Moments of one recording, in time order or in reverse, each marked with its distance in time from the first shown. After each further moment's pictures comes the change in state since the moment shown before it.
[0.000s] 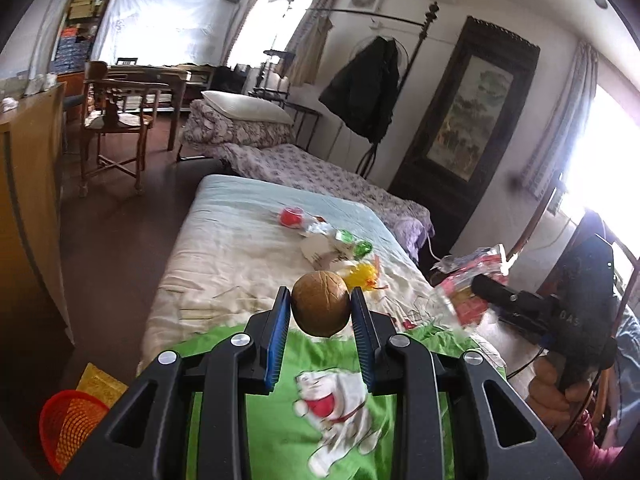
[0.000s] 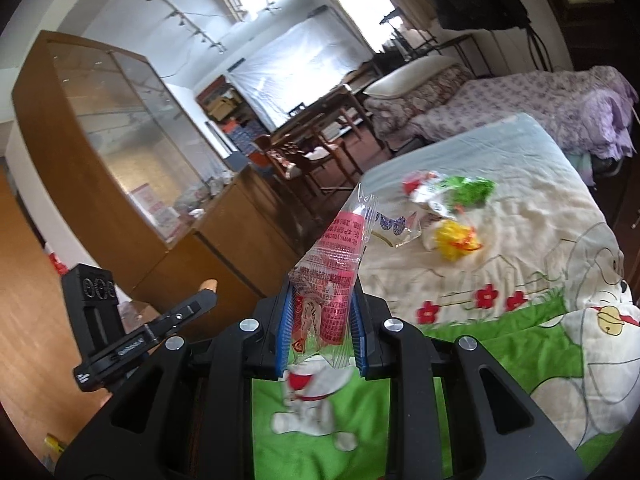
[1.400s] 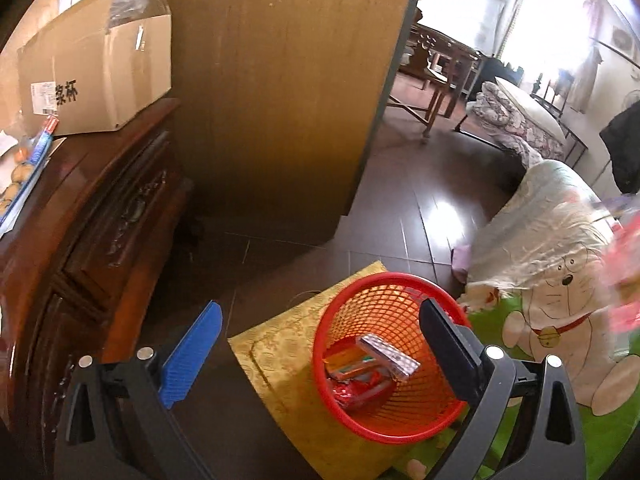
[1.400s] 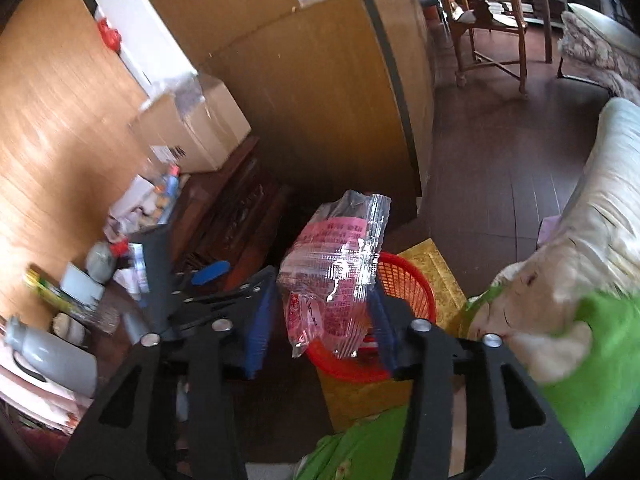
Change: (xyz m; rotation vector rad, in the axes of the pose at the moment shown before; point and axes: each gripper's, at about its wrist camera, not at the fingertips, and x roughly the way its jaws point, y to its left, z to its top) left arm -0.157 0.304 -0.172 -0.481 0.080 0.815; right arm 0.276 0.252 -0.163 -0.473 0.686 0.222
